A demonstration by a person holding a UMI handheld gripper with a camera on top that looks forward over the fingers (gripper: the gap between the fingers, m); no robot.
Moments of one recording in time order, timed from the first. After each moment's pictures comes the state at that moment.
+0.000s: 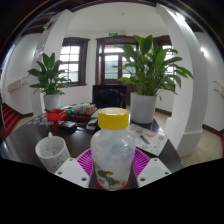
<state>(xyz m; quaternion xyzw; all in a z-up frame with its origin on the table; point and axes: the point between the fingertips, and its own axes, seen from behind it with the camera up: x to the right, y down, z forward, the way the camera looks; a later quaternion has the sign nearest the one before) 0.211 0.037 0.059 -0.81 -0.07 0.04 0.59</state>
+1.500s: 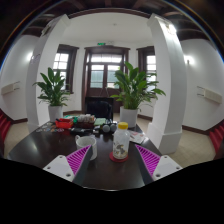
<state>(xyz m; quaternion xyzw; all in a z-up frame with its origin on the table) 0.177 -0.172 0.159 -0.78 0.00 -0.03 0.62</state>
